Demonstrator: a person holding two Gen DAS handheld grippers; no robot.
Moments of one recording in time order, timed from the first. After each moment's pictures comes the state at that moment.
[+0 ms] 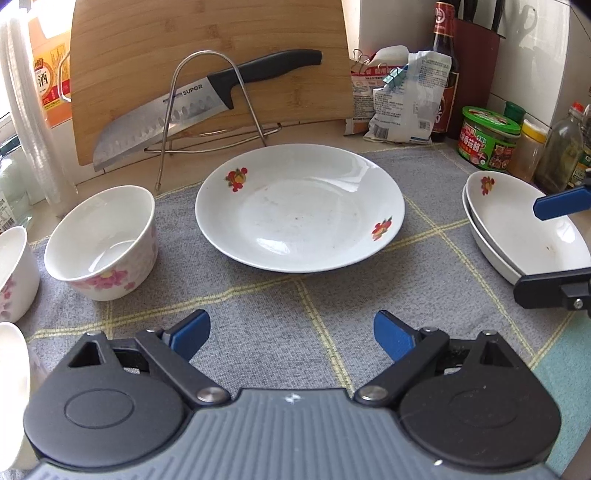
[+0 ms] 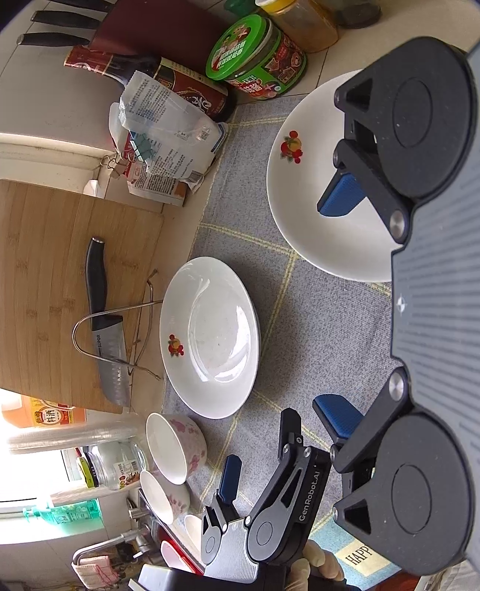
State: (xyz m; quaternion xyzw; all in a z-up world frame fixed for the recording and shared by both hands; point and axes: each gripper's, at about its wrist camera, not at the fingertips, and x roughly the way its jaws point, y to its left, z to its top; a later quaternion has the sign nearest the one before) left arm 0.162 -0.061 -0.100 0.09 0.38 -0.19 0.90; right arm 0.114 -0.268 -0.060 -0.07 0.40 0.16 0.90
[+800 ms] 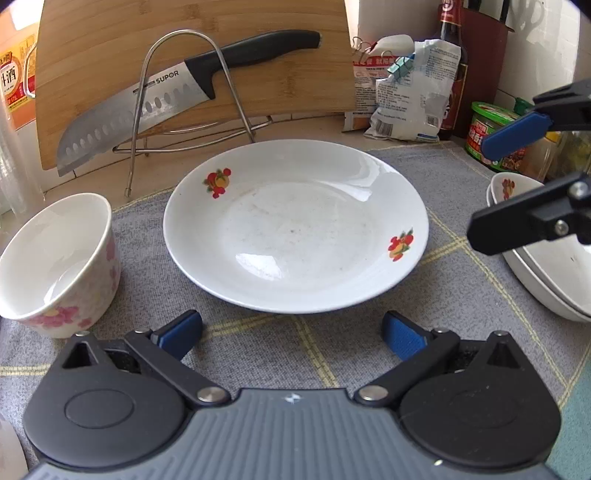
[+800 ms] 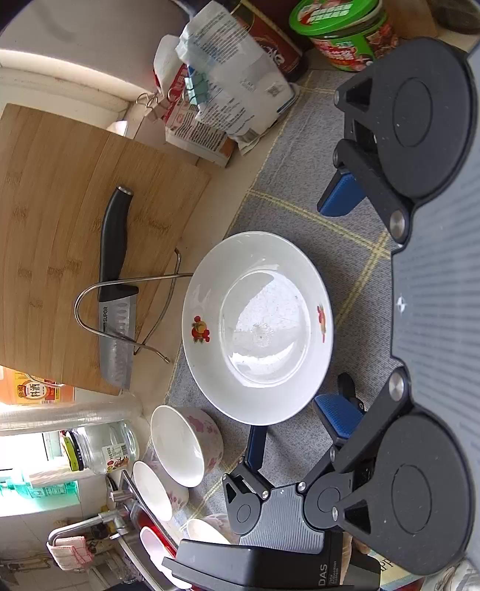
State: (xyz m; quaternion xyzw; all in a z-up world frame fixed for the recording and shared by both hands) left arm 0.204 -0.075 -0.122 0.09 0.38 -0.20 0.90; right arm 0.202 -0.250 -0.051 -0.12 0.41 0.23 0.87
